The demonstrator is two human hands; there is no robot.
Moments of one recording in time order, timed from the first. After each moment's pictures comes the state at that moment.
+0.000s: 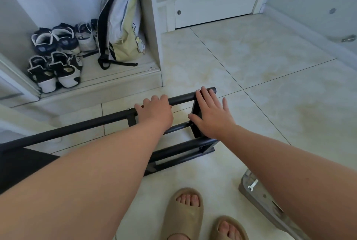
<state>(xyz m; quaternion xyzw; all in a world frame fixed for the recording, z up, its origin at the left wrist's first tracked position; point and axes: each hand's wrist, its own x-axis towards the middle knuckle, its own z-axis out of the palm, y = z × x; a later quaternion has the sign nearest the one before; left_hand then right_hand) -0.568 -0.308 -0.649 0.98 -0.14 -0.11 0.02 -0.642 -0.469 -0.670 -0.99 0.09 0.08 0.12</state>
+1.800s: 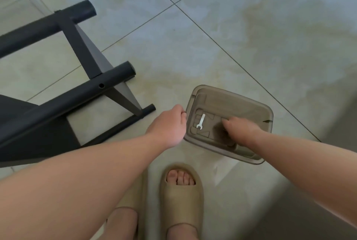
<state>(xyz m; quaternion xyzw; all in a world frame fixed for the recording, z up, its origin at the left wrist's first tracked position) -0.741 -0.469 -0.828 0.85 -0.33 -0.37 0.15 -0.890 -0.650 -0.874 -0.89 0.19 0.42 0.03</state>
